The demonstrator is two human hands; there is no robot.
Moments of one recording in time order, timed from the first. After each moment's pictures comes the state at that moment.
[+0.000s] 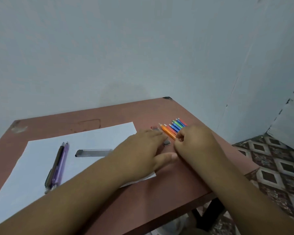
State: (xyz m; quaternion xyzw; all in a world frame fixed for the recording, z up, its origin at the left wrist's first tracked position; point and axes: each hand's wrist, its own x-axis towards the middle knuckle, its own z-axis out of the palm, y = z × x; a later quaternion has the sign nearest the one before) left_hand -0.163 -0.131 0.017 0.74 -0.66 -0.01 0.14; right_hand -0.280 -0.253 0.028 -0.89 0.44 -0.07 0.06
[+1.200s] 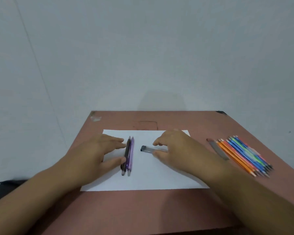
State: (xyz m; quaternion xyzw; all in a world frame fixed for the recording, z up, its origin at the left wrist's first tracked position) left_hand -0.035 0.076 0.000 0.84 -0.50 0.07 0.20; right_hand -0.169 -0.165 0.024 -0.99 0.09 -0.07 0.10
